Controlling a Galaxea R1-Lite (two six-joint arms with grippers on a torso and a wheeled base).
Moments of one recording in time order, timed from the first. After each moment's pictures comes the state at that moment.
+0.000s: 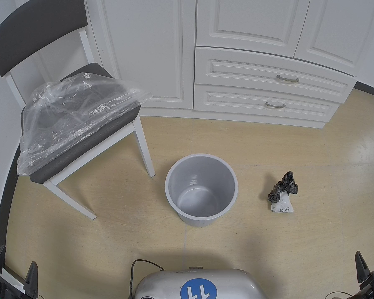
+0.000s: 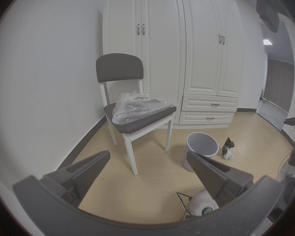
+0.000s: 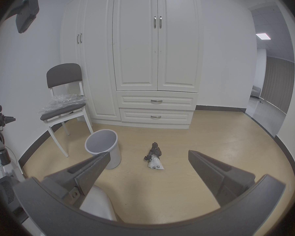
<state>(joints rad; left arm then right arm) 0.00 0.02 -0.02 0.00 0.00 0.01 0.00 0.02 -0.02 0.00 0.01 -0.02</state>
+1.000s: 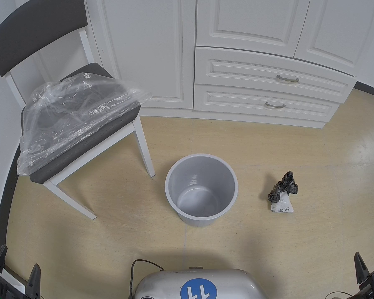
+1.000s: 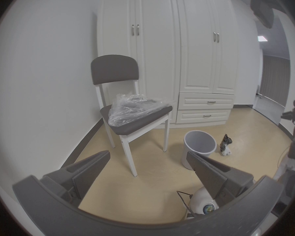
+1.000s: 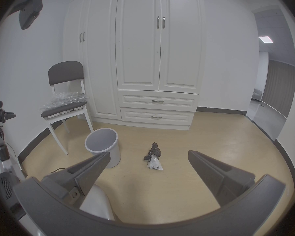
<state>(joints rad) 0.00 0.02 -0.02 0.00 -0.04 0.05 0.00 0.02 -0.02 0.00 0.02 -0.06</state>
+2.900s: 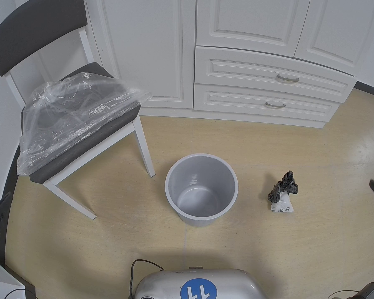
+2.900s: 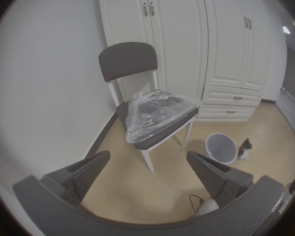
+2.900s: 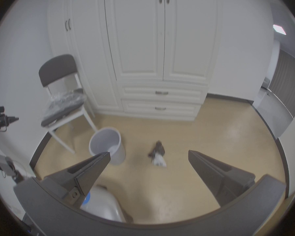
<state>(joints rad) 0.02 0.64 -0.51 0.08 0.14 0.02 0.04 0.71 -0.59 0.08 0.01 -0.02</state>
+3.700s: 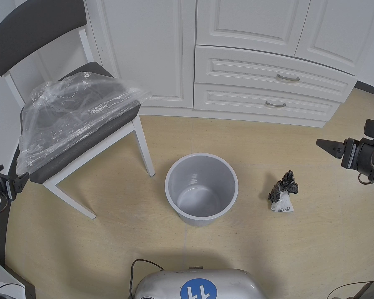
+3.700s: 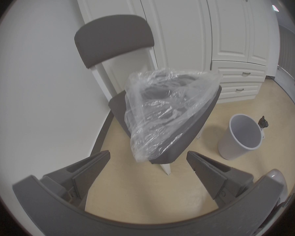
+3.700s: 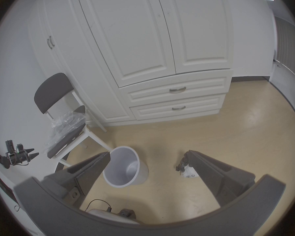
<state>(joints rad) 0.50 1.31 -0.43 -0.59 -0.34 0.32 0.20 1.27 -0.71 -0.32 0.00 0.23</state>
